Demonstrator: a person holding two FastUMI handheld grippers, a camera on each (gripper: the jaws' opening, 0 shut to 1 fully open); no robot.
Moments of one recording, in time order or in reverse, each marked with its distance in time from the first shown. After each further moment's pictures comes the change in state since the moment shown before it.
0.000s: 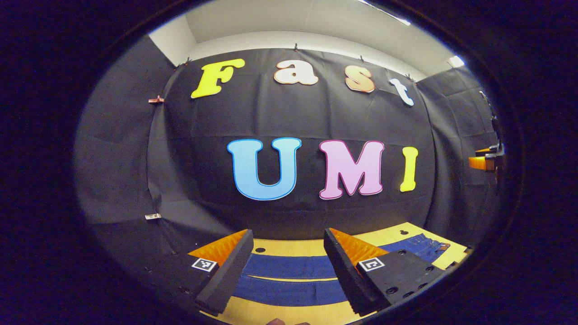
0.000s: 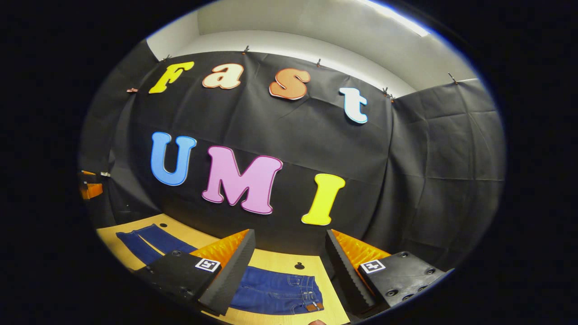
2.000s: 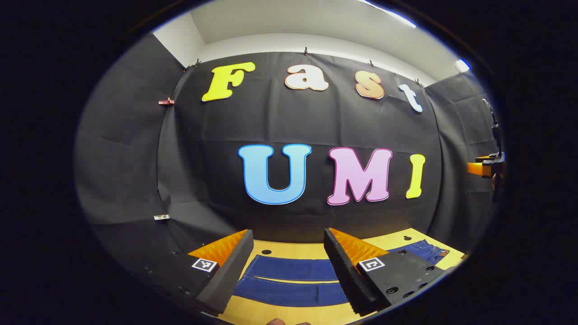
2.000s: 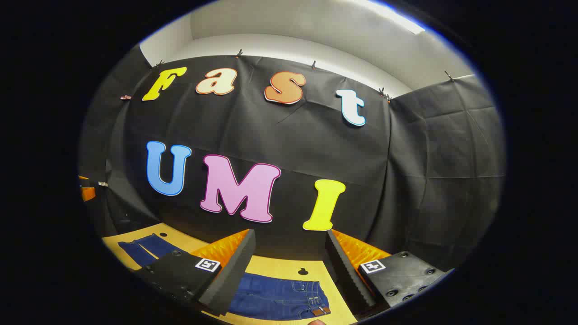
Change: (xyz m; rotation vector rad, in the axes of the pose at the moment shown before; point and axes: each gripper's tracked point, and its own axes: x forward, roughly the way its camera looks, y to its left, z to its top) left arm -0.012 0.024 0.021 -0.069 -0.007 0.064; right arm 0.024 -0.009 0.015 0.058 -0.019 -0.051
